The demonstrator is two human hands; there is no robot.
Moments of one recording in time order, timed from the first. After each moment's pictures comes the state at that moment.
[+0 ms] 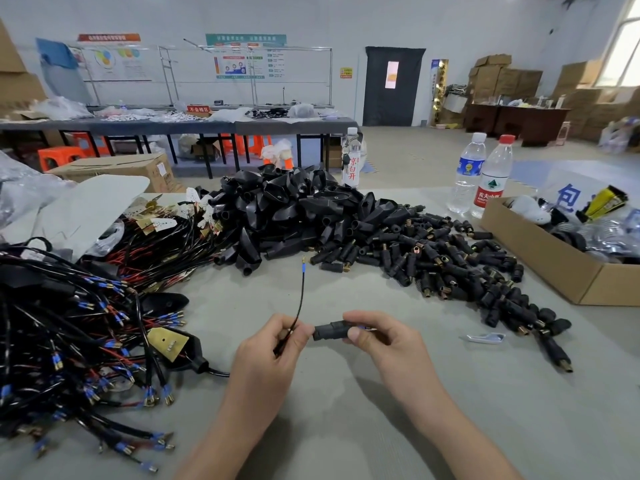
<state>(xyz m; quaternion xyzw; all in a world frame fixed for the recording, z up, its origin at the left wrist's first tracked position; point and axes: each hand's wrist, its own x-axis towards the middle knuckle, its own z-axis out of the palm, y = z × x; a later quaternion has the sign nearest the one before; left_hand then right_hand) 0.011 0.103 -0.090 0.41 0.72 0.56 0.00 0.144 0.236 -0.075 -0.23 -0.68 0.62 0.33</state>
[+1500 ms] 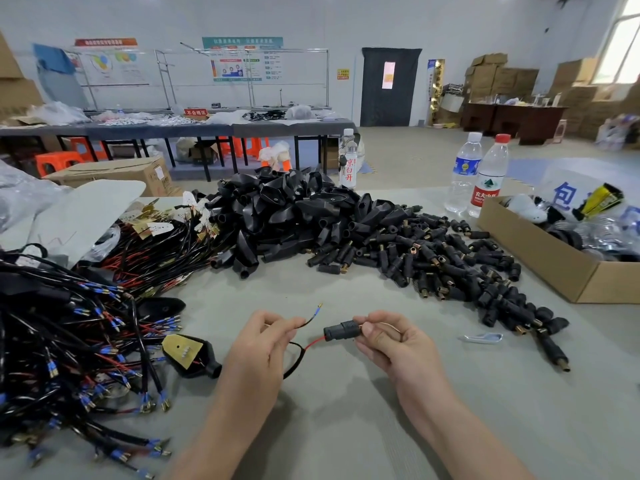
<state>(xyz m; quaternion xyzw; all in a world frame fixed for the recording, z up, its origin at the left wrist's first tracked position) 0.011 0.099 -0.076 0.45 0.75 0.47 -0.09 0.146 0.246 -0.081 -0.25 -0.45 0.78 0.34</state>
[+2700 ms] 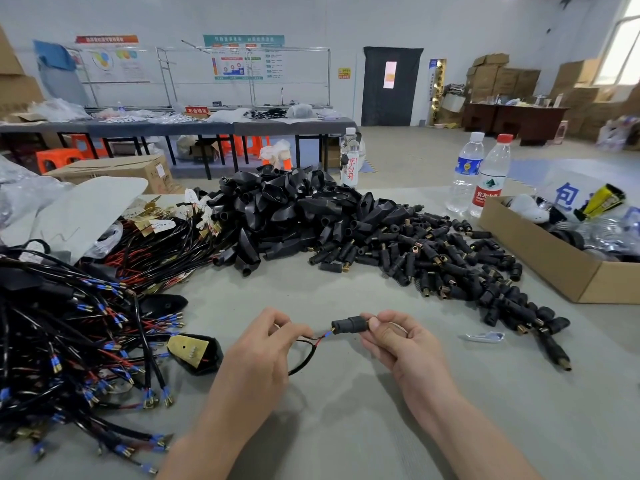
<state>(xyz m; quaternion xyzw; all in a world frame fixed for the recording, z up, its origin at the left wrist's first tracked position) 0.004 0.090 -0.078 0.54 0.73 0.38 -0.17 0.147 0.250 -0.082 -0.26 -0.43 0.79 0.35</state>
